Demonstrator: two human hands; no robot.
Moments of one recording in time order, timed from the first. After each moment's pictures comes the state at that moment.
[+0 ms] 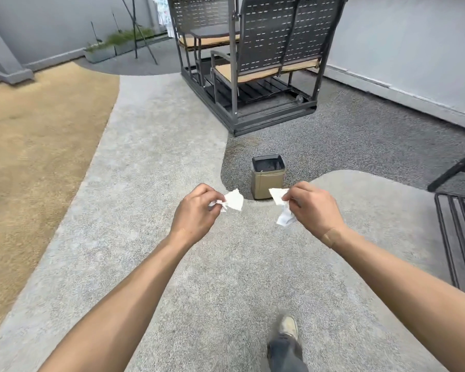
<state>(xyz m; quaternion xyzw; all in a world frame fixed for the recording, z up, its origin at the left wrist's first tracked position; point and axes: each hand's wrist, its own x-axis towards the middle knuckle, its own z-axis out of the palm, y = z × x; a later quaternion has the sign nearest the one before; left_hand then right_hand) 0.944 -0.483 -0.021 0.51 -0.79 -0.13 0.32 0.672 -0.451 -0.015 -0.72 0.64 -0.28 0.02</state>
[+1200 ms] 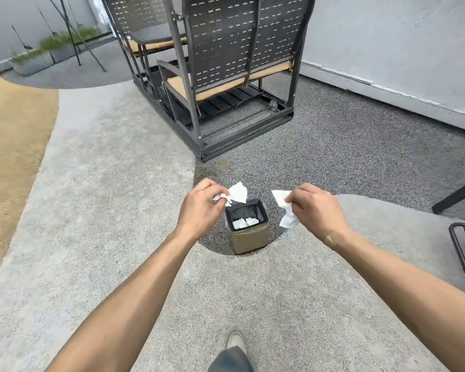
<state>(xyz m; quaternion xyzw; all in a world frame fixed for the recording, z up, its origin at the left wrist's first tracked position) 0.716 -1.034 -0.036 0.48 -0.80 -0.21 0.30 0.459 -0.952 -0.039 -0.67 0.69 -0.27 0.02</state>
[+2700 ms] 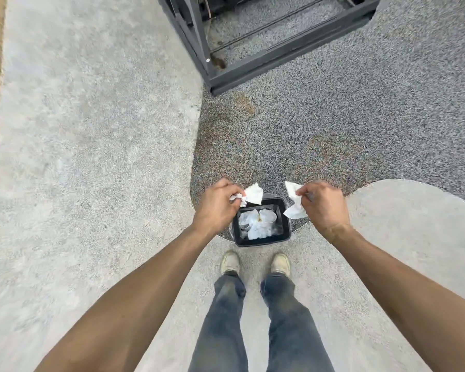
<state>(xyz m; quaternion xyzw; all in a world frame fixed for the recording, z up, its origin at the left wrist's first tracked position) 0.592 -1.442 -0.243 0.59 -0.73 -0.33 0.07 0.353 -1.407 -0.260 -0.60 0.76 -0.12 0.23</state>
